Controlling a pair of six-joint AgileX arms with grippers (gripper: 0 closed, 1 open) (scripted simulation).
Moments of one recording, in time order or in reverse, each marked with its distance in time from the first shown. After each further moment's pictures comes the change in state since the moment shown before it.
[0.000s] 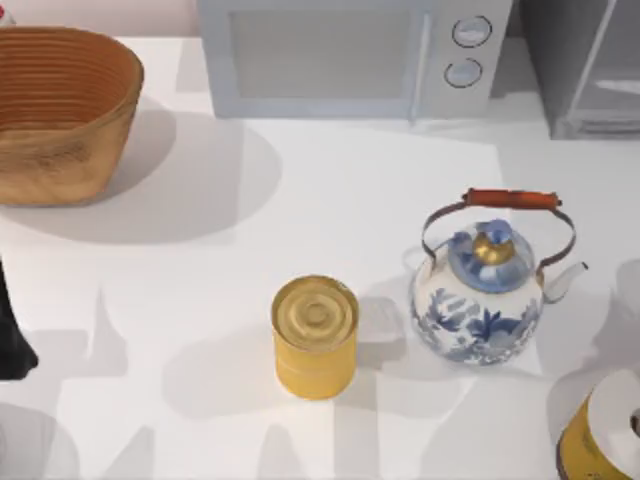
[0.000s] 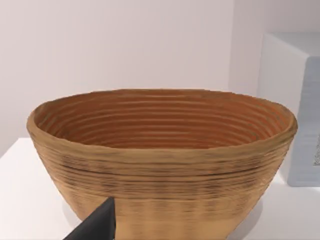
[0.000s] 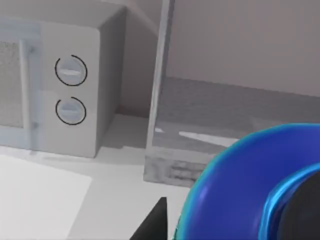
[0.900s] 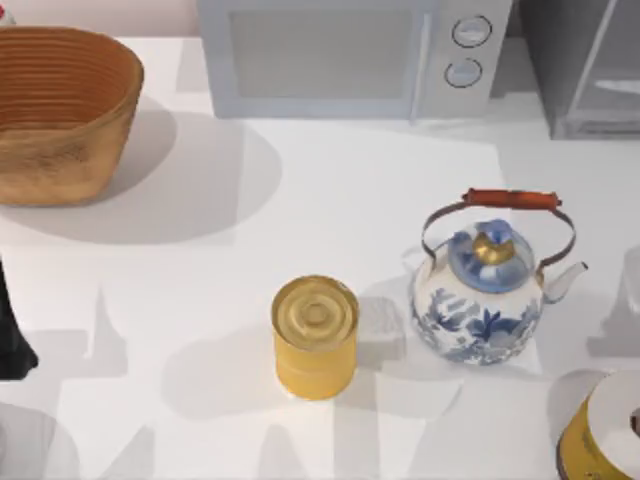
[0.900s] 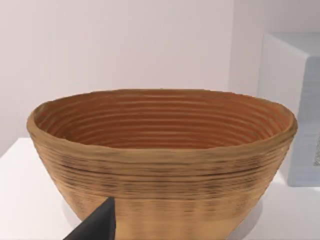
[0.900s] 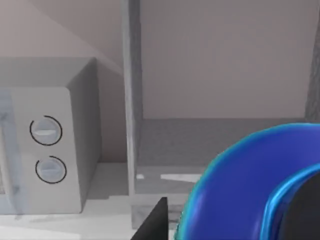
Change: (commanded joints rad) left arm 0.000 0.000 0.000 0.000 0.000 0.000; right arm -0.020 0.039 -0.004 0.143 0.061 0.129
